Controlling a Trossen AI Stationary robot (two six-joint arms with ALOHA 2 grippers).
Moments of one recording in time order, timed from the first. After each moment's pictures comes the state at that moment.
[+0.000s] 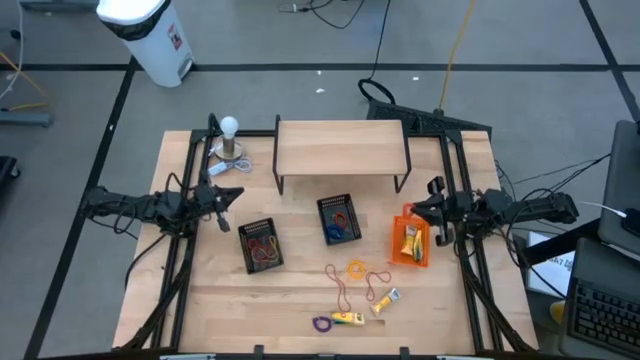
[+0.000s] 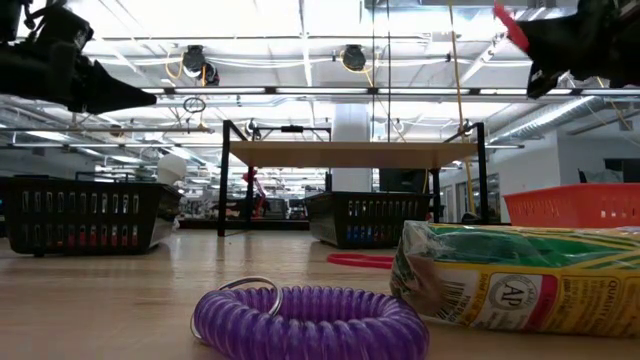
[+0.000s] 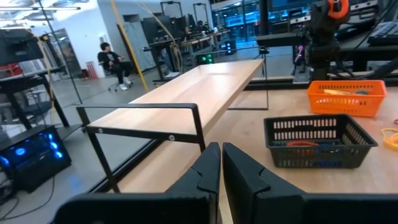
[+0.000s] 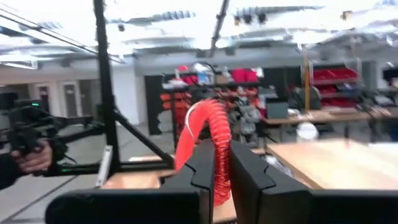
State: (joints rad) left arm -0.20 0.03 0.08 -0.09 -0.64 0.15; right arm 0.14 0.04 0.02 0.31 0.15 0.03
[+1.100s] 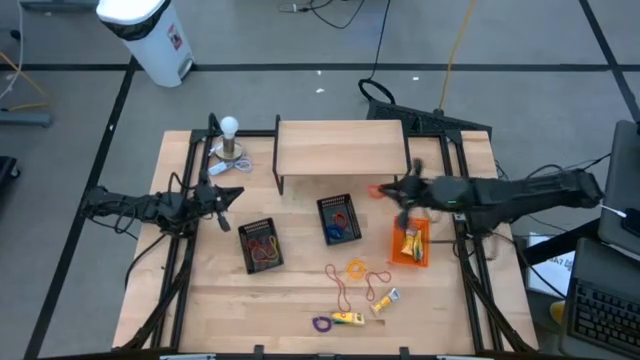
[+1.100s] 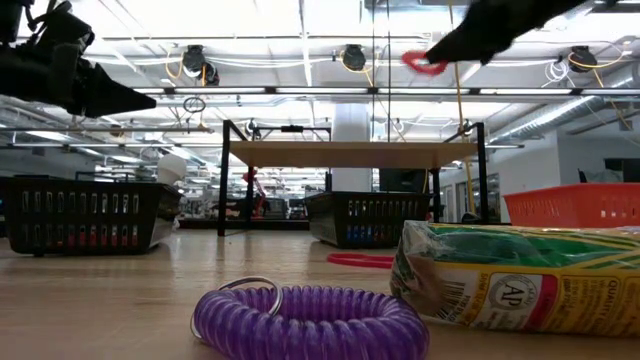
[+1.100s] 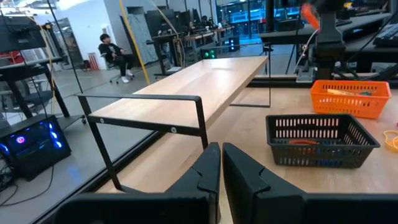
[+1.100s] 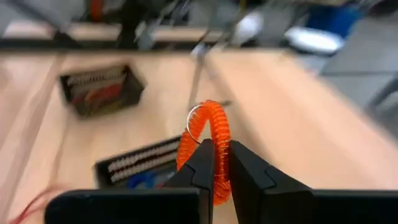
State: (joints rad) left arm -0.20 0.03 0.08 -0.11 -0.66 0.10; right arm 0.07 0.91 0.70 -0.18 0.36 0.01
